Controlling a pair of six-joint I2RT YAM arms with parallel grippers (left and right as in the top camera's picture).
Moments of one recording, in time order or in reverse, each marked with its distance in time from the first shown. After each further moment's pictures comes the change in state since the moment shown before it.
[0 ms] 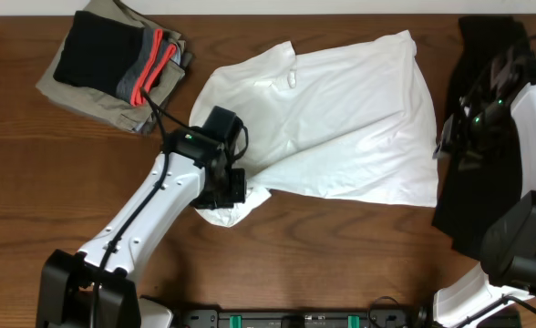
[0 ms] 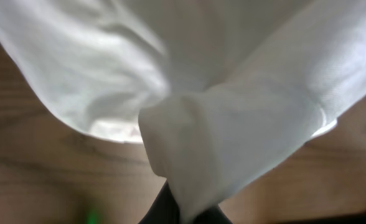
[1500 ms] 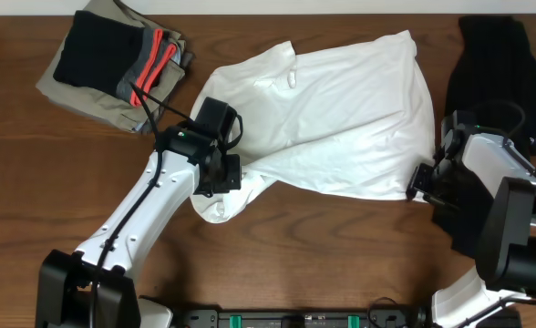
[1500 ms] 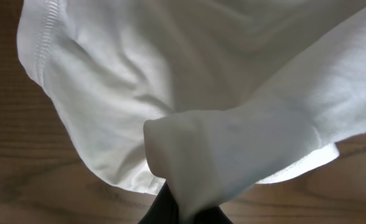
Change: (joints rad) left arm 0.031 0.000 0.000 0.121 -0.090 0.019; right arm 0.072 -0.019 -0.553 0.535 0.111 0.219
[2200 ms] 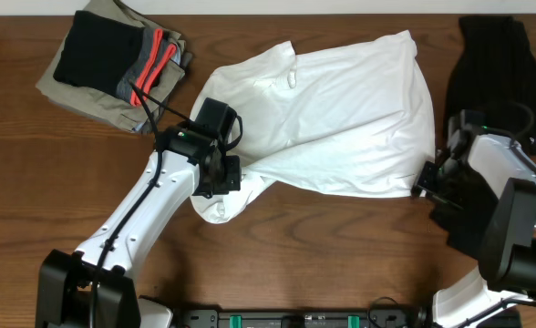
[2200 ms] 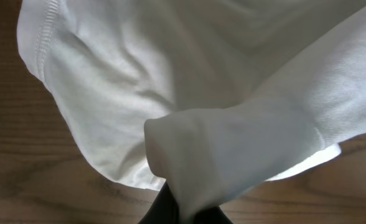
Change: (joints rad) left arm 0.000 0.000 0.000 -0.013 0.000 0.000; right arm -0.061 -0.005 0.002 -0.001 -0.019 -0.003
